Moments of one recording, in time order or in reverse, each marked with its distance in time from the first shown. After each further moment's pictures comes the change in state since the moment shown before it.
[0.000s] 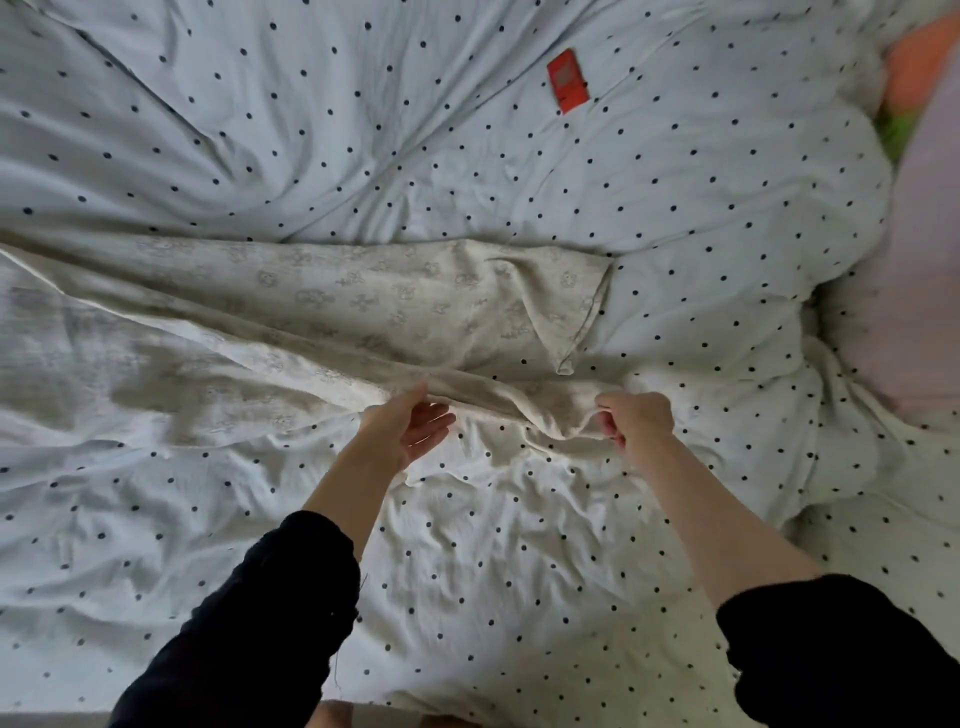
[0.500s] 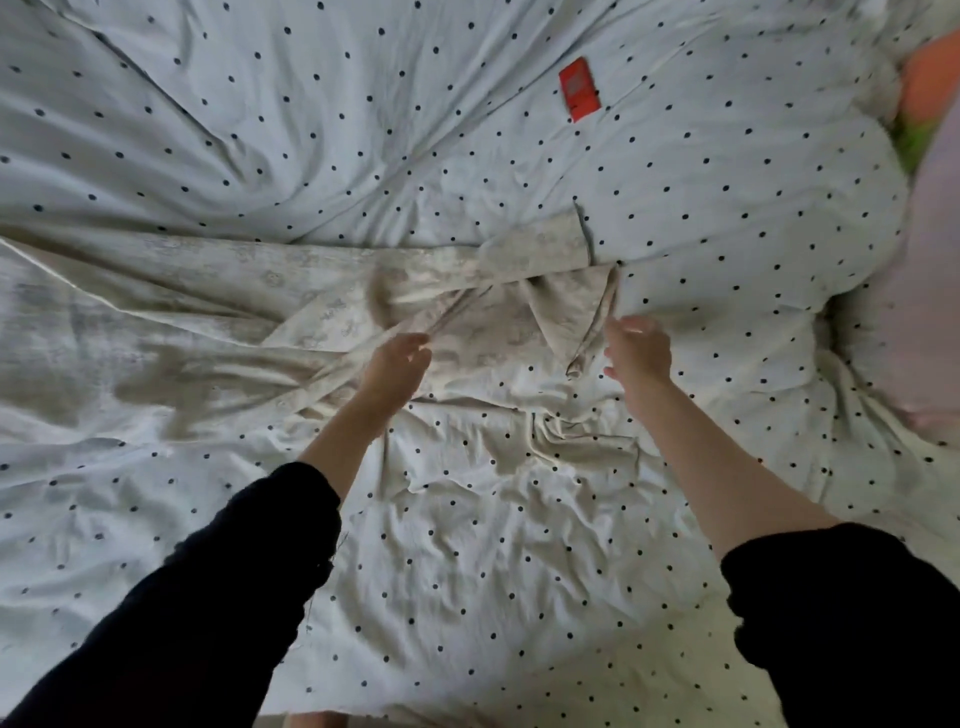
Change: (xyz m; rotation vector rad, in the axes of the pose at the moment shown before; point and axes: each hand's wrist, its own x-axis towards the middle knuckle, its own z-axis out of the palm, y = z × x) left_hand 0.010 0.039 0.006 0.721 0.029 0.599; right_hand 0.004 -0.059 0.017 0.051 0.006 -0.343
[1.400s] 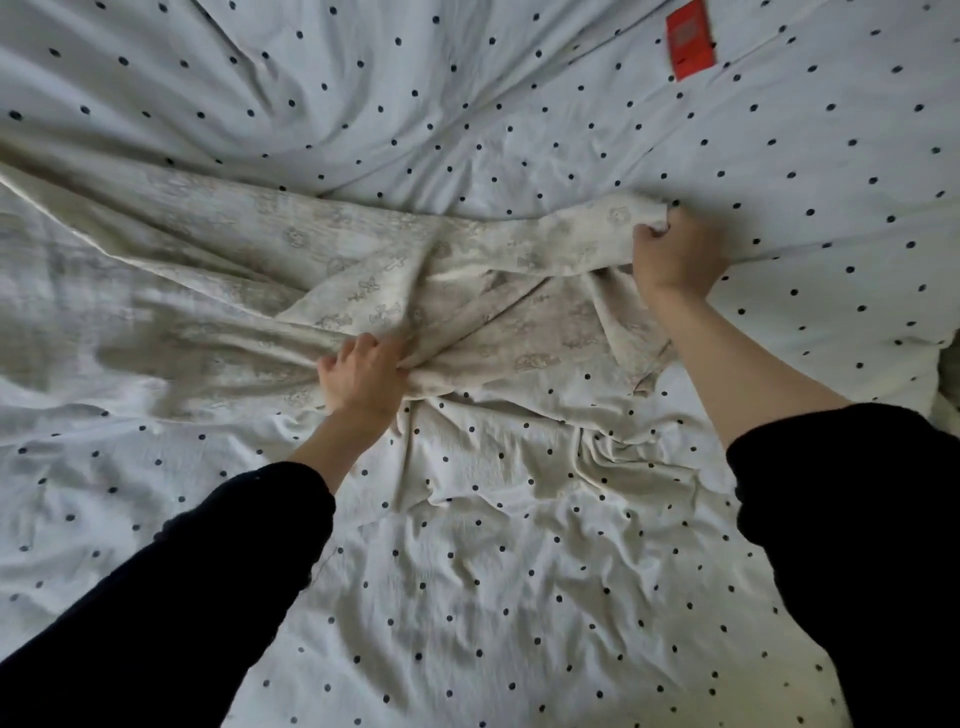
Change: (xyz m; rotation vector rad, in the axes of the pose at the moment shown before) left_hand 0.045 -0.078 -0.024 0.893 0.251 0.048; right_hand 0.071 -0.059 0.076 -0.597 0.241 -0.529
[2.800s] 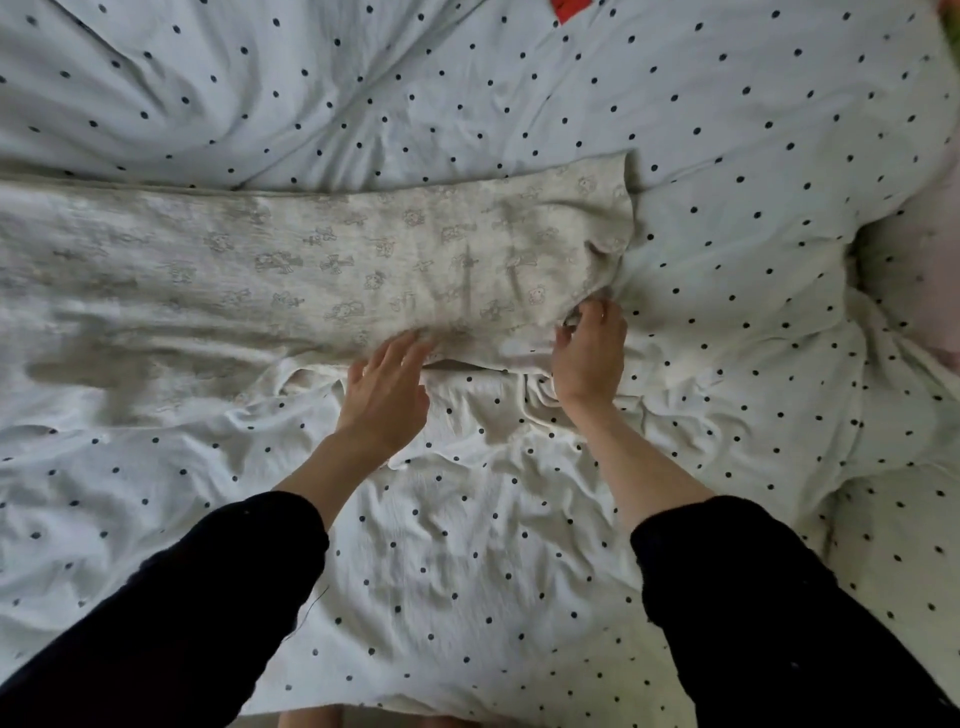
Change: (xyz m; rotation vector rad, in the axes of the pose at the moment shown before) left_hand -0.060 0.050 0.017 -0.068 -0.047 0.421; right_hand -0.129 0.088 0.028 0.051 0.041 -0.006
